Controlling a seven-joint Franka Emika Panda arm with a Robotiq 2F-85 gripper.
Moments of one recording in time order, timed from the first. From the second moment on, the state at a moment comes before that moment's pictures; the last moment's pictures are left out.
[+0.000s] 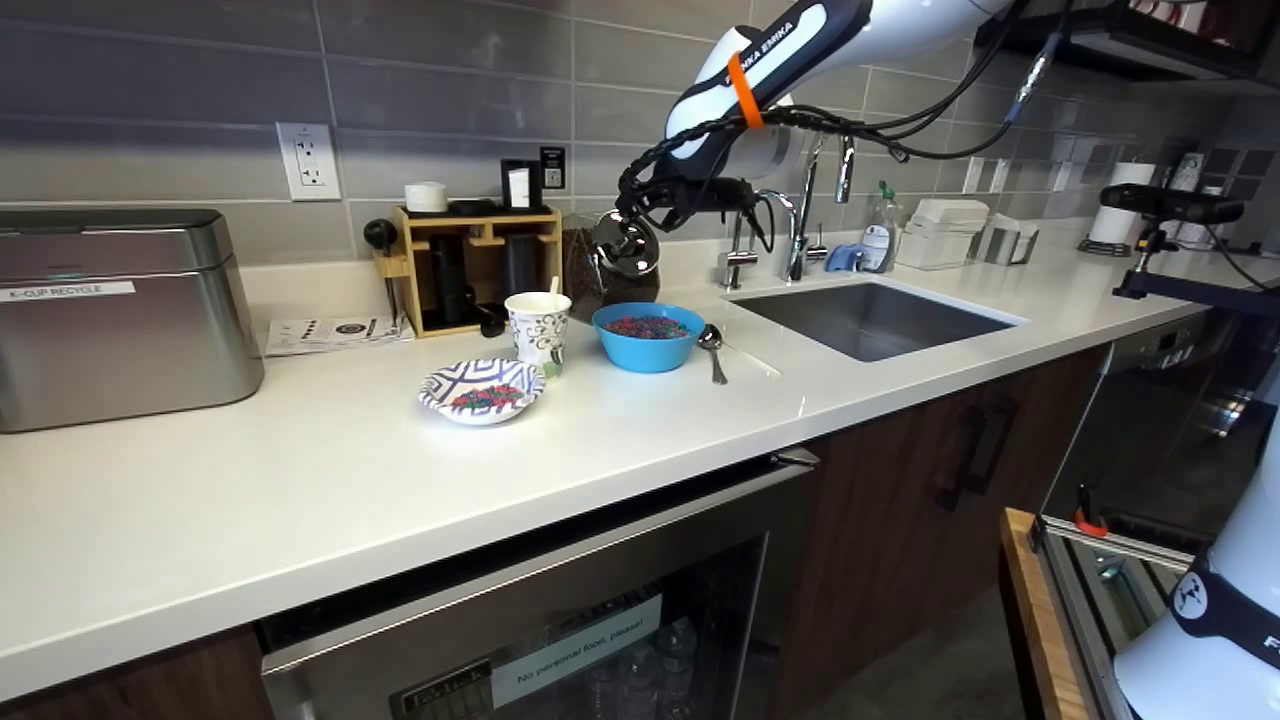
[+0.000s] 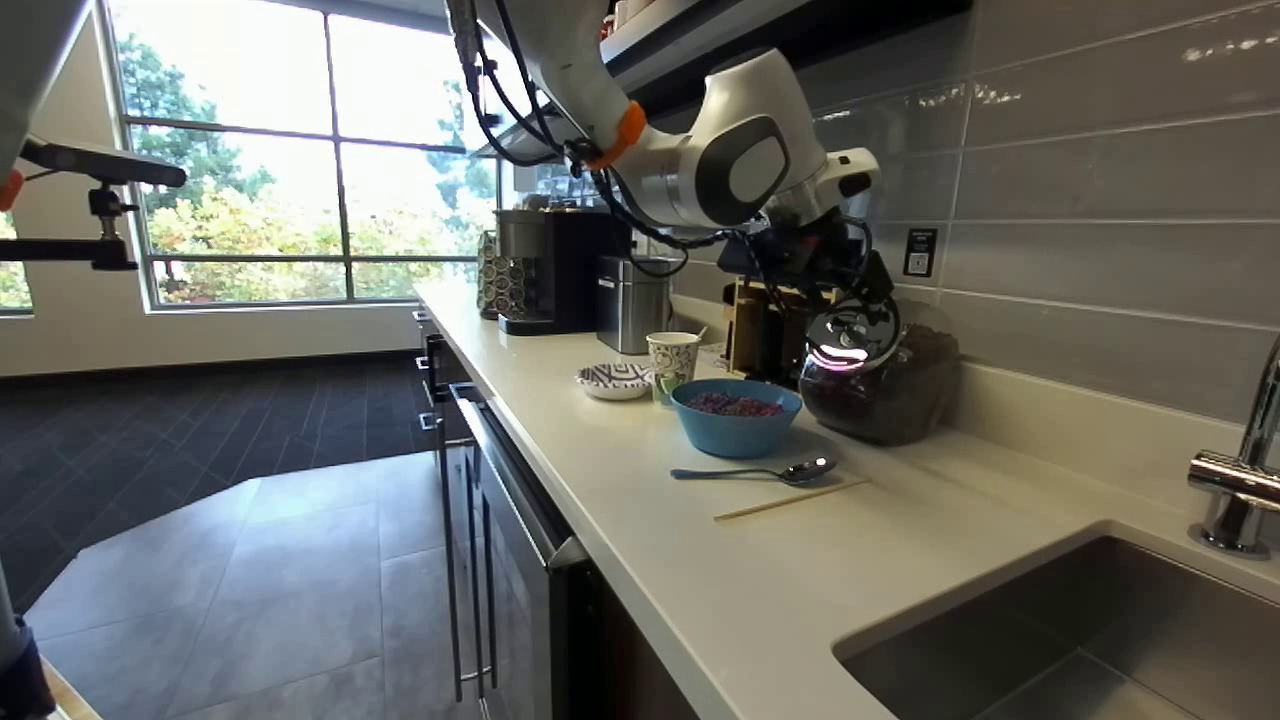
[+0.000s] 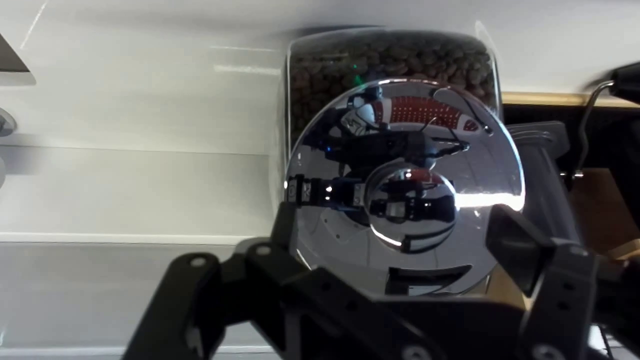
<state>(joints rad) -0.23 0.41 -0.24 -1.78 0.13 2.88 -0.02</state>
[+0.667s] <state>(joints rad) -0.23 0.44 -0.22 -1.76 0.13 2.88 -0.02</state>
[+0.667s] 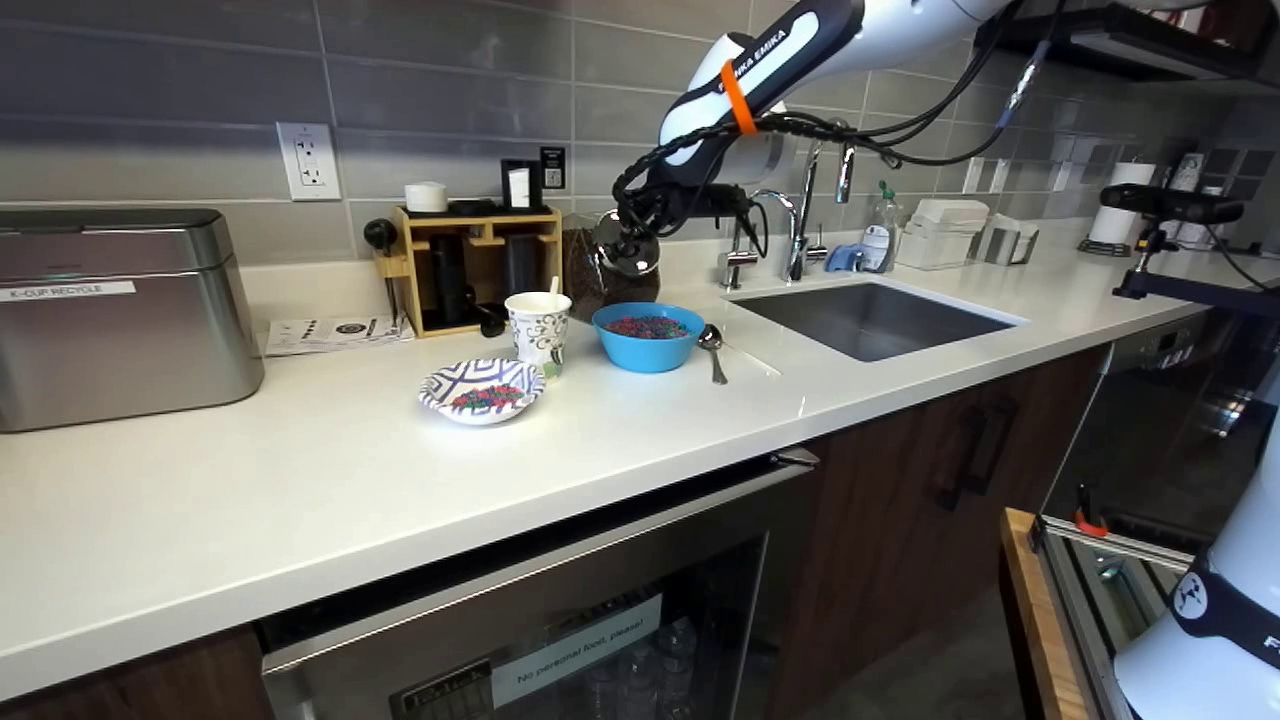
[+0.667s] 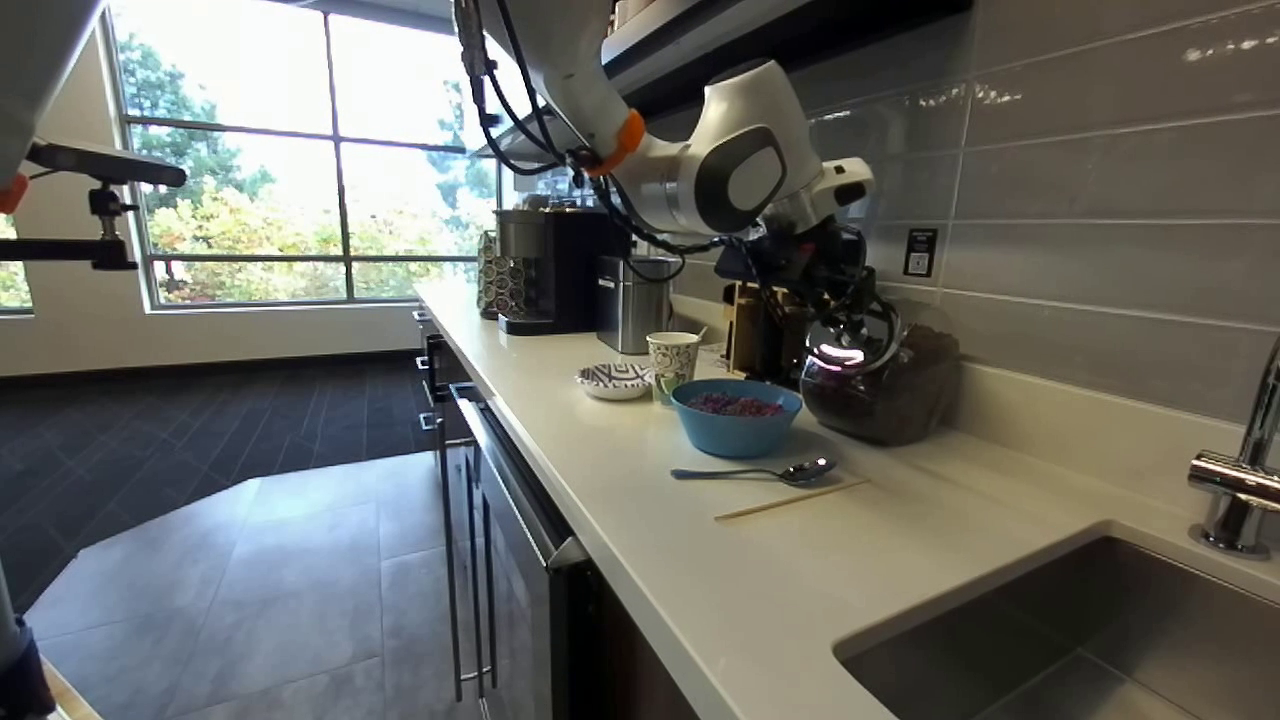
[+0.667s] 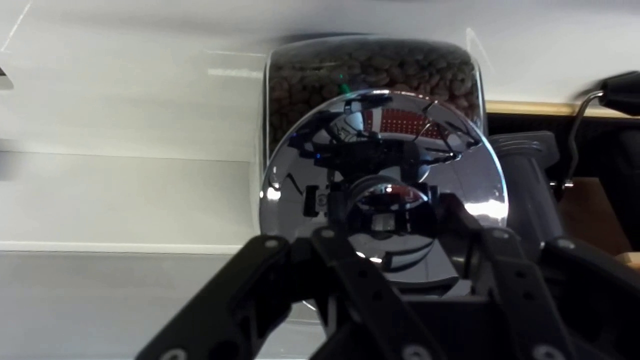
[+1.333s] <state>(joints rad) -0.25 0.44 -0.20 -1.76 0.13 2.88 -0.02</state>
